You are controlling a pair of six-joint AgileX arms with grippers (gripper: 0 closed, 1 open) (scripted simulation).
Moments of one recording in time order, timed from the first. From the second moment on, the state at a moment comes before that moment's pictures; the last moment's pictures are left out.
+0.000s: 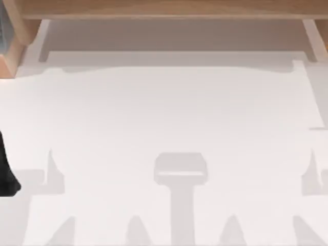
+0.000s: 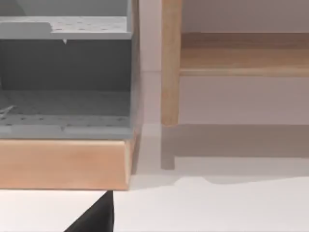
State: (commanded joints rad) left arm 0.00 0.00 0.00 0.00 0.00 0.00; right arm 0.00 0.00 0.00 0.00 0.00 0.00
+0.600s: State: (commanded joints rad) left arm 0.00 0.00 0.00 0.00 0.00 0.00; right arm 0.07 0.38 0.37 0.03 0.08 0.00
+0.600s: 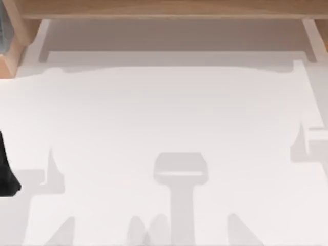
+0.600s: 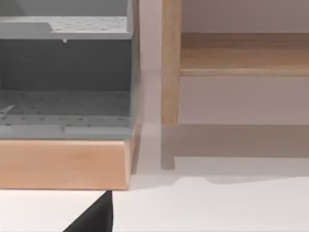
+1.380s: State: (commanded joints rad) left arm 0.00 0.00 0.00 0.00 0.00 0.00; right arm 0.25 1.52 1.38 0.13 0.28 0.01
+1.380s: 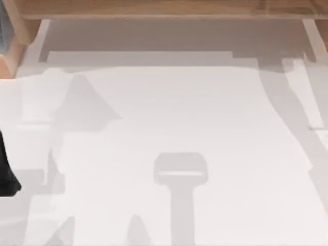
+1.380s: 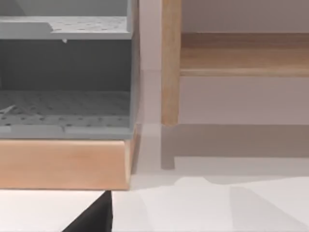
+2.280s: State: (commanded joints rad) left arm 0.00 0.00 0.00 0.00 0.00 0.00; right arm 0.25 1.77 1.65 0.12 0.28 0.02
